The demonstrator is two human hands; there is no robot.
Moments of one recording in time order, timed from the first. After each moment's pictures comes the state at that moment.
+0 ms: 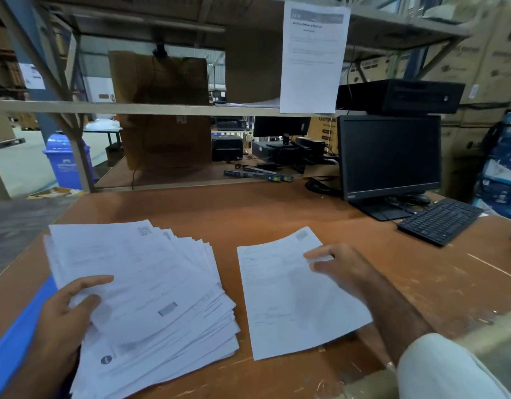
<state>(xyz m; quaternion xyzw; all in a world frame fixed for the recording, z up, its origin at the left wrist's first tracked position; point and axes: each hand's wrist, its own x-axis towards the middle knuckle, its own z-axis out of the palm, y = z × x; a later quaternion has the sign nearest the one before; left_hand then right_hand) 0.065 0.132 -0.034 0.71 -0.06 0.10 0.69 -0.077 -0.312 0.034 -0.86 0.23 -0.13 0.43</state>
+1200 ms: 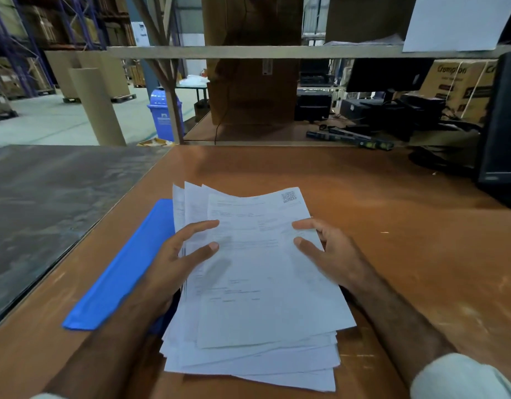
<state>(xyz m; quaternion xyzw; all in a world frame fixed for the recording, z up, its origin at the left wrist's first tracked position) 0.042 0.112 -0.007 0.75 -0.12 0.02 0.65 0.026 -0.187 -0.010 -0.88 -0.03 -0.11 0.47</state>
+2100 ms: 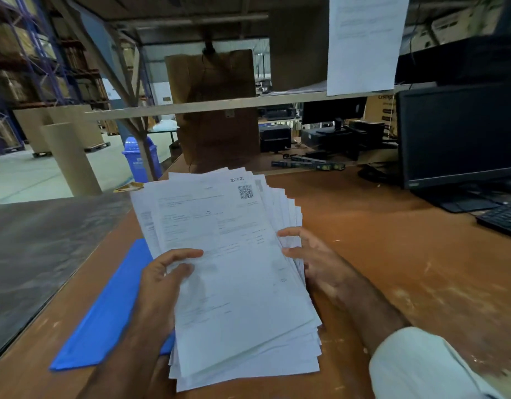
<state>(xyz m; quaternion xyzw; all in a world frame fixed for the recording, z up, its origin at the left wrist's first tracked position) 0.012 0.070 0.013 0.64 -0.09 0.09 0.76 -0.018 -0.217 0.018 -0.65 -0.02 0.00 0.76</state>
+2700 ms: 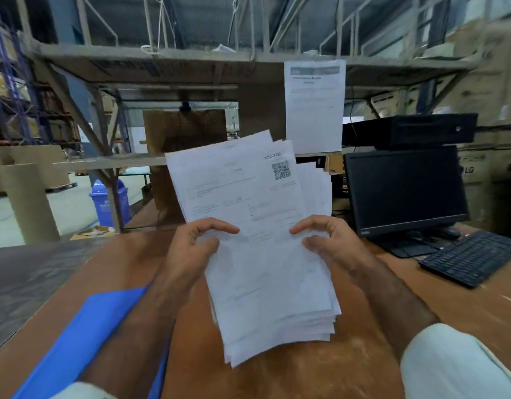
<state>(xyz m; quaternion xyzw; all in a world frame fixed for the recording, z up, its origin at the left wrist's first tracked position) 0.025 -0.044 0.137 0.66 -0.30 0.10 0.68 -0.051 -0.312 0.133 -0.77 -0.06 -0.21 0.60</state>
